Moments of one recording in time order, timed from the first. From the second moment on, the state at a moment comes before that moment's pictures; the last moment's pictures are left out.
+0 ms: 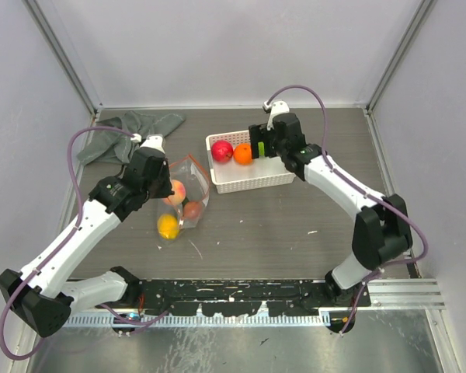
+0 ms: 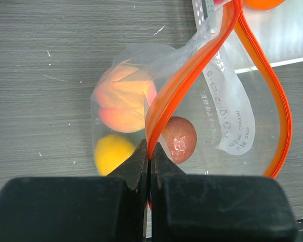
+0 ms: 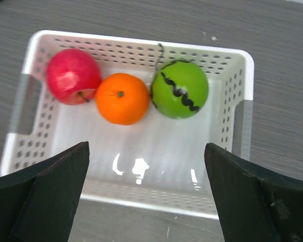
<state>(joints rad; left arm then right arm) -0.57 1.09 1.12 -0.78 -0.29 -0.48 0.49 1.54 1.24 -0.19 0.12 0.11</state>
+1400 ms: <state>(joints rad) -0.57 1.07 1.12 -0.77 -0.30 -0.45 0.34 2.13 1.43 0.14 0.16 0.24</state>
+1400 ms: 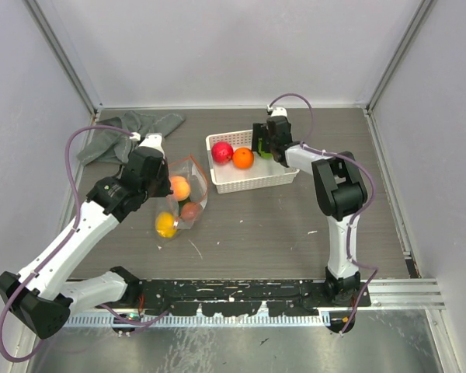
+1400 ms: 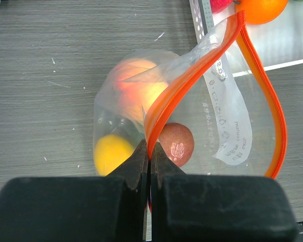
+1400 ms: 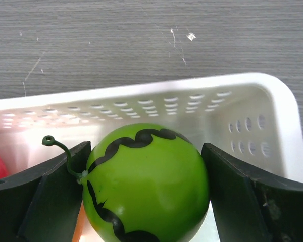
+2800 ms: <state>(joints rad) -0.57 1.06 1.21 -0.93 -0.26 -0.45 0.70 1.35 1.08 0.06 0.03 0.26</state>
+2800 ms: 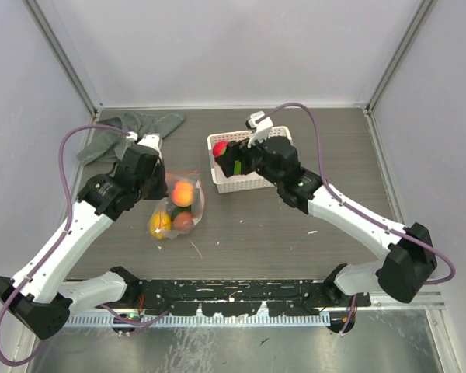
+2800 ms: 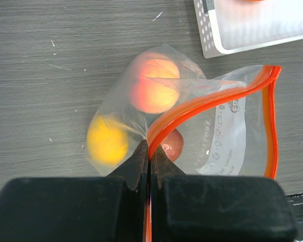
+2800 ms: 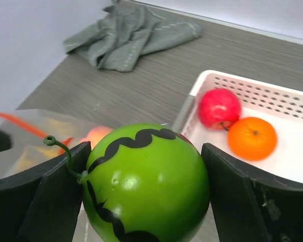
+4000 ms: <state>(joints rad) -0.57 1.08 1.23 -0.93 -0.15 -0.49 1.00 1.49 0.94 0.48 -0.11 0.35</state>
